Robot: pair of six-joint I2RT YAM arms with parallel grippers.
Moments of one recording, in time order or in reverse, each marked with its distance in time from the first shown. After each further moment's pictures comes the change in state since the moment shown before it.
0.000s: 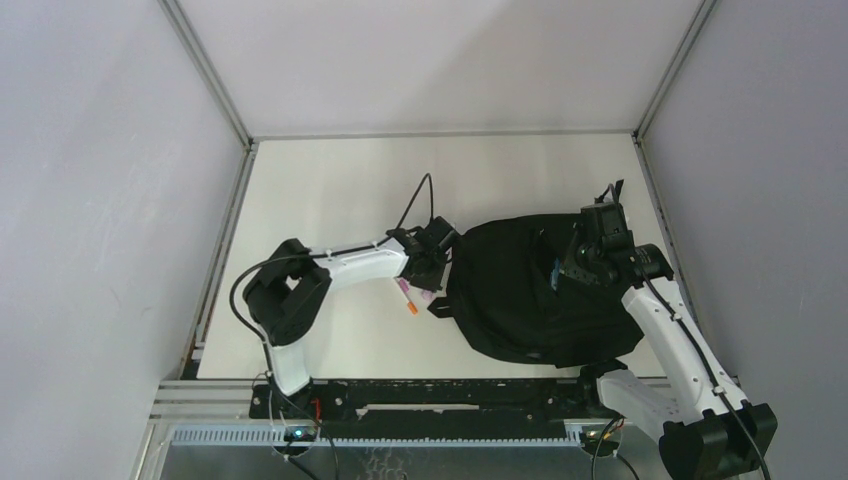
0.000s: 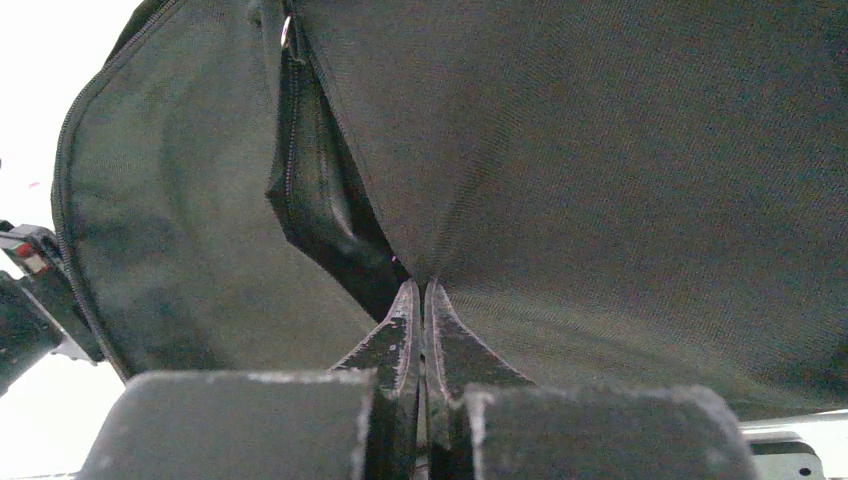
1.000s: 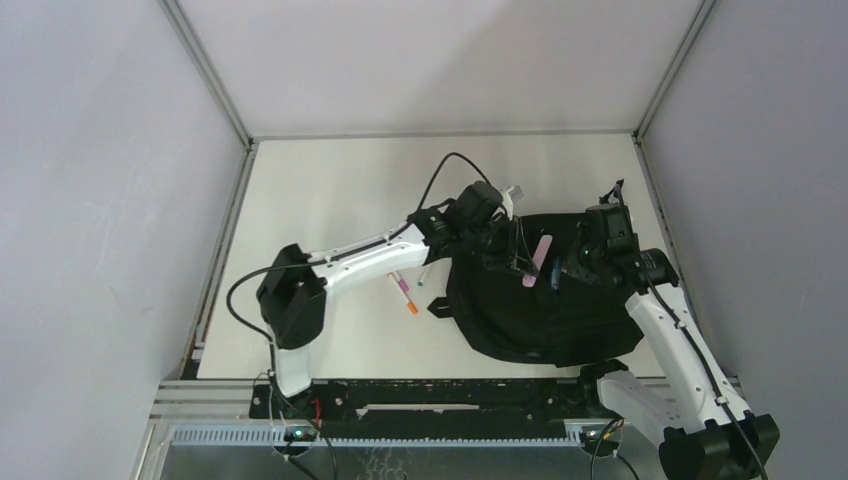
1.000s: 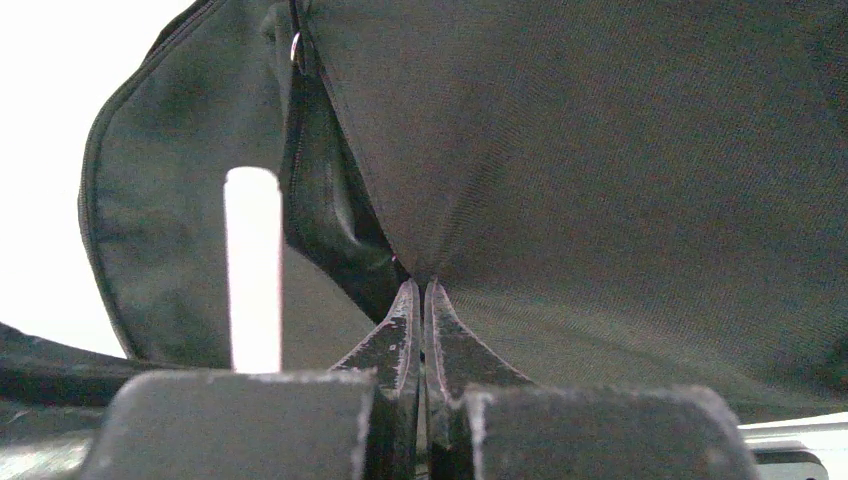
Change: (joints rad) left arm -0.126 0.007 0.374 0.158 0.536 -0.378; right arm -0.011 -0.034 -0.001 0.010 0.000 0.001
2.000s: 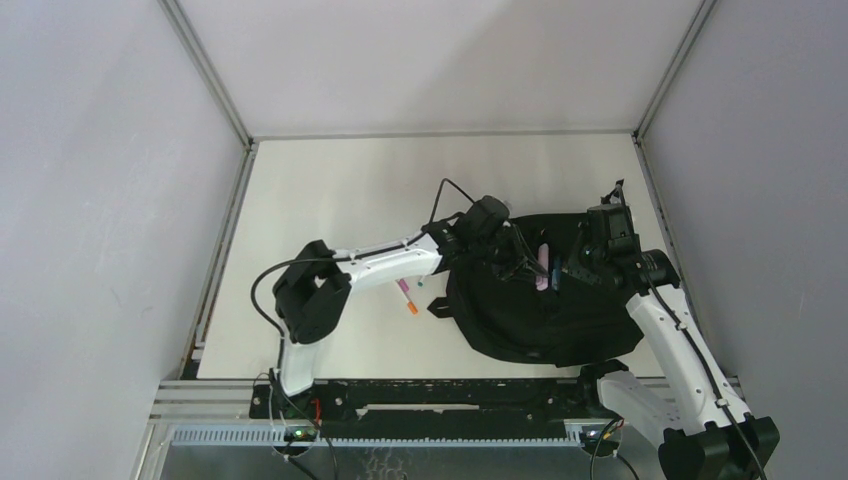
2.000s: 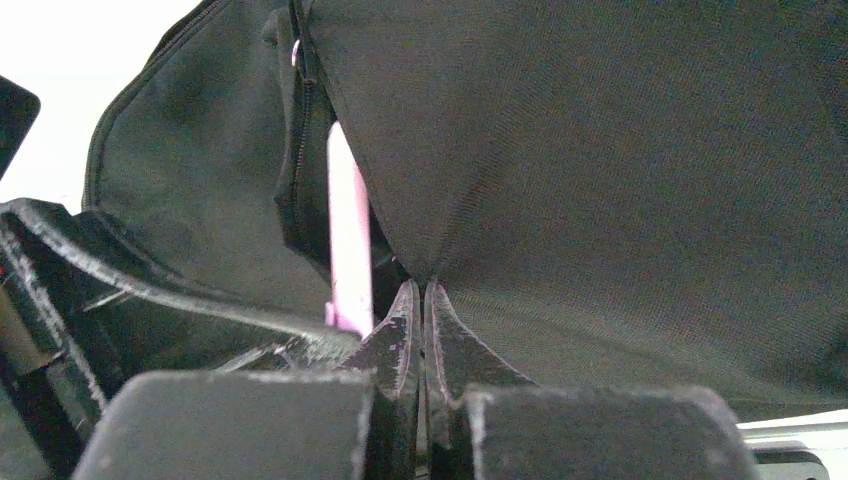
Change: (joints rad) left arm -0.013 0.100 -0.073 0.189 -0.027 -0.467; right arm -0.007 -0.009 -0.001 -0.001 0.000 0.000
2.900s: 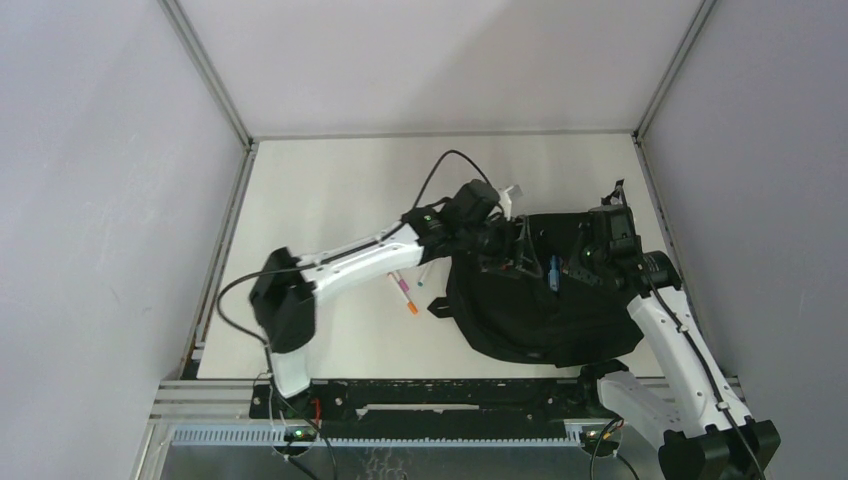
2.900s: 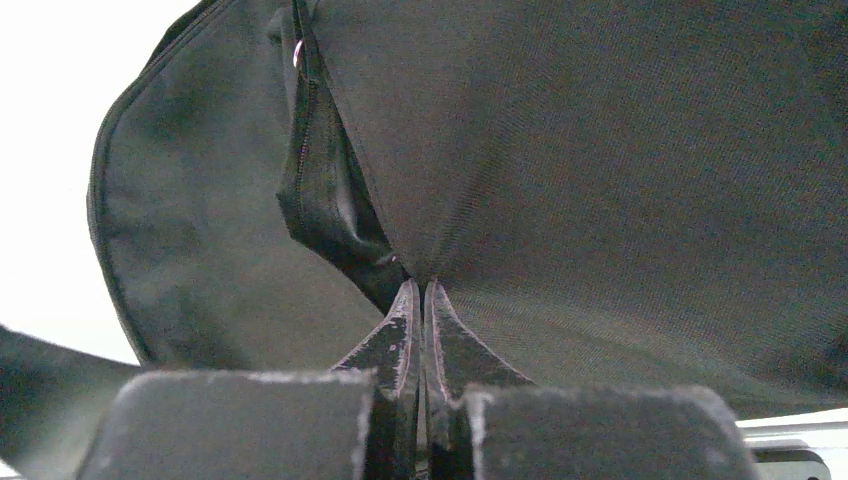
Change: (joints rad) left arm 0.011 -0.054 0.131 -0.190 0.045 0.427; right arm -0.002 -0.011 -0.001 -0.006 -0.015 -0.003
